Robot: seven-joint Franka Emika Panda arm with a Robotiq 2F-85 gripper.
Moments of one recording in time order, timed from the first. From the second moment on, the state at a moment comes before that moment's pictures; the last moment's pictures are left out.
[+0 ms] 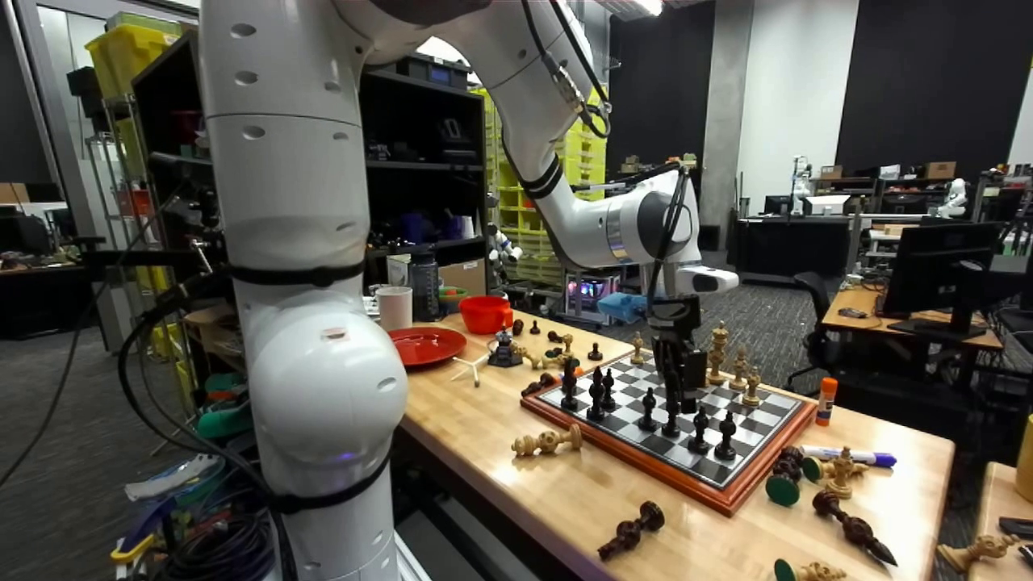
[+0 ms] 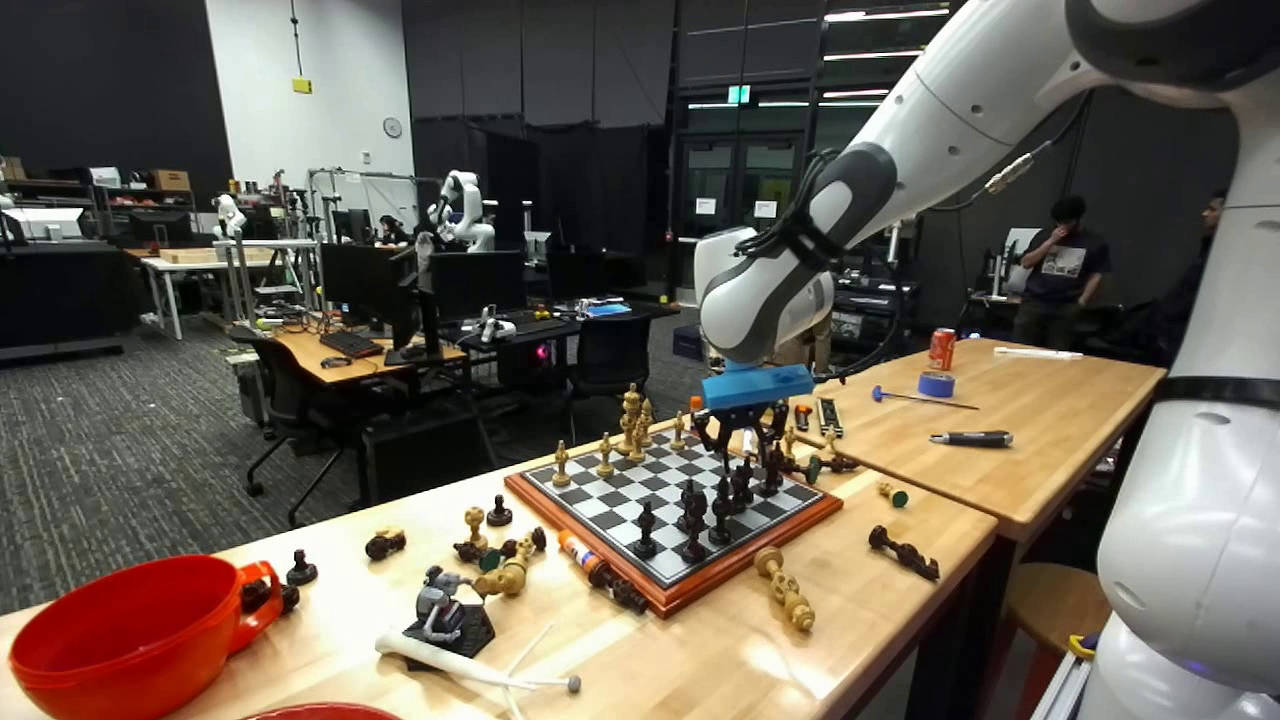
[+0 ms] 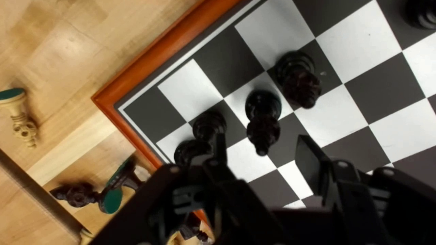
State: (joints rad) arm -0.14 -0.01 -0.02 -2.37 -0.29 2.35 0.71
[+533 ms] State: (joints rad) arm -0.12 -0.11 -0.03 -2.38 -0.27 2.35 0.64
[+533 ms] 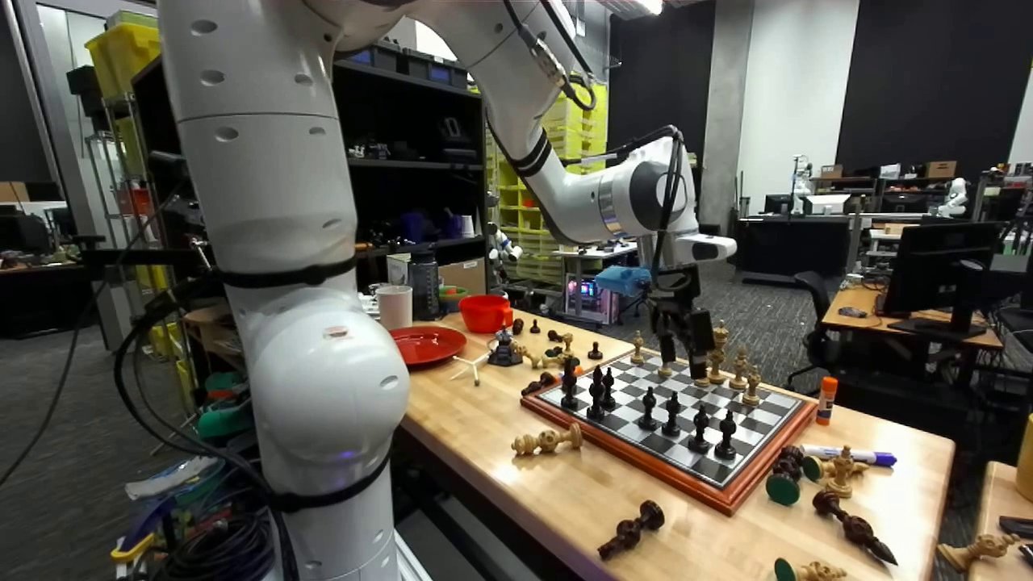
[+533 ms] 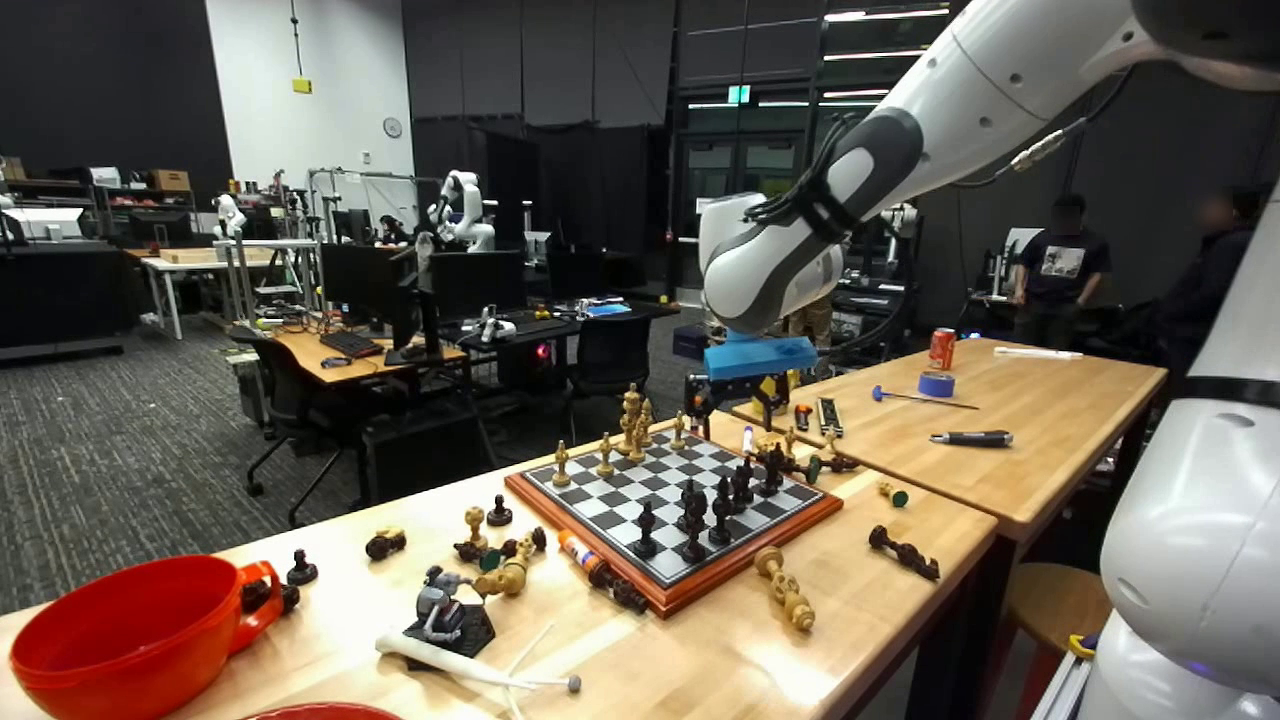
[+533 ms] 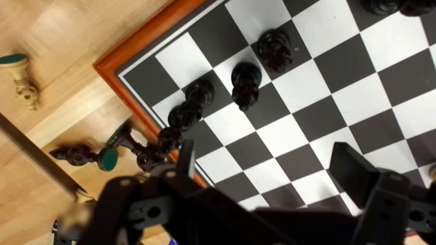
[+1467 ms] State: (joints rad) arm -0.10 -0.57 -0.08 -2.43 -0.07 2.00 -0.05
